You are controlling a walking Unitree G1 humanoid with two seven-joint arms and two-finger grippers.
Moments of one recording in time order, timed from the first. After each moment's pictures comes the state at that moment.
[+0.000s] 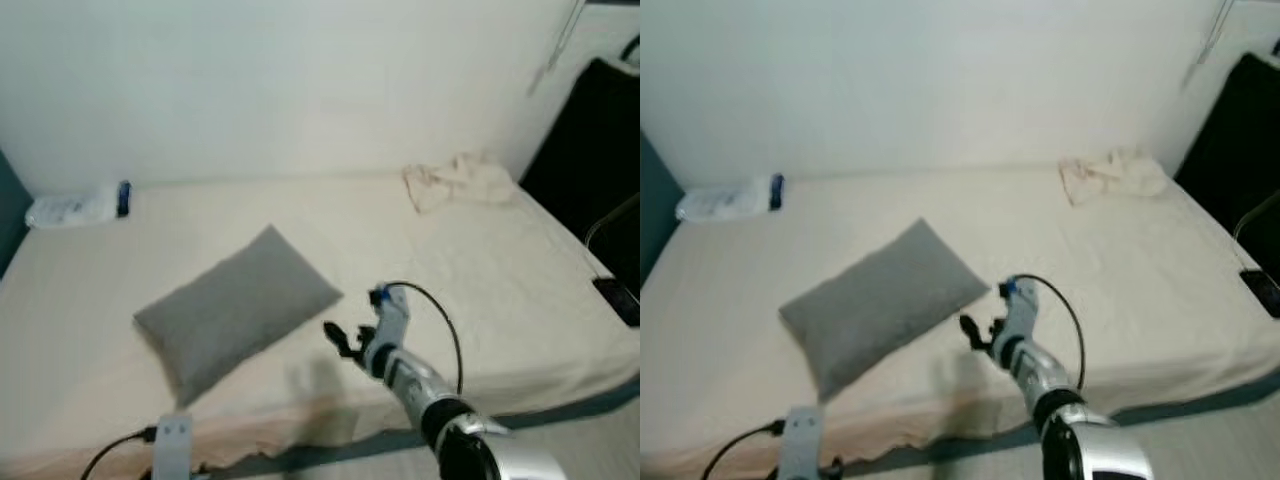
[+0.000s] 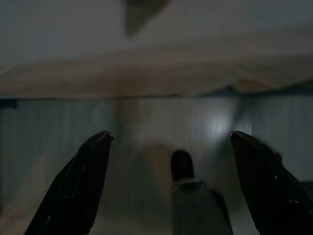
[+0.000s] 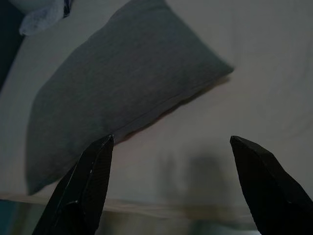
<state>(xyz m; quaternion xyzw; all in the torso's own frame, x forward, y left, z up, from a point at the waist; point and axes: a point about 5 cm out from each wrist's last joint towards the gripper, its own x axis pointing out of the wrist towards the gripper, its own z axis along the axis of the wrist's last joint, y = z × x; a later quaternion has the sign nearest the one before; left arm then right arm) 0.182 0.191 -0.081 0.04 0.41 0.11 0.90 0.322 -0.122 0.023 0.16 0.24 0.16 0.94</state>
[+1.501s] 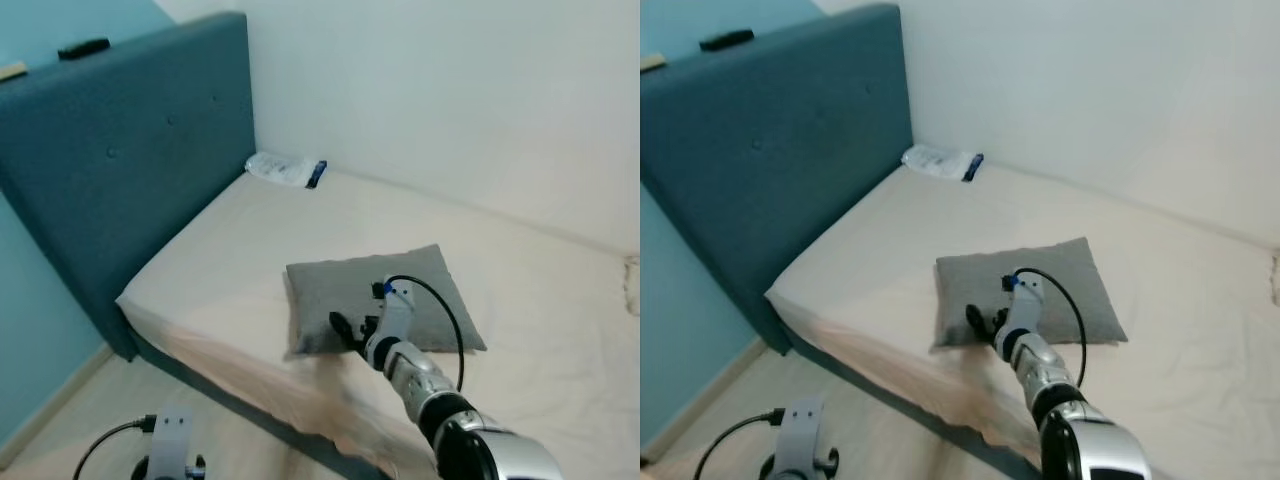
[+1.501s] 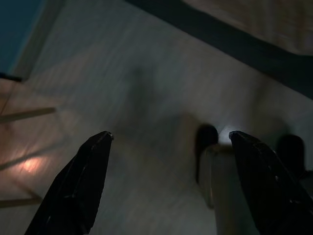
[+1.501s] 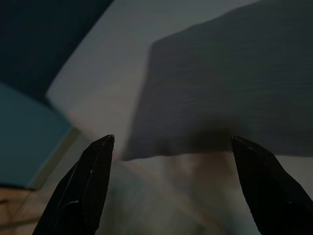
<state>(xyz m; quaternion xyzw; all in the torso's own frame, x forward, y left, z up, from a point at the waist) 0.179 0.191 -0.082 0.06 0.42 0.09 0.90 0.329 -0.132 0.030 0.15 0.23 0.11 0.95</state>
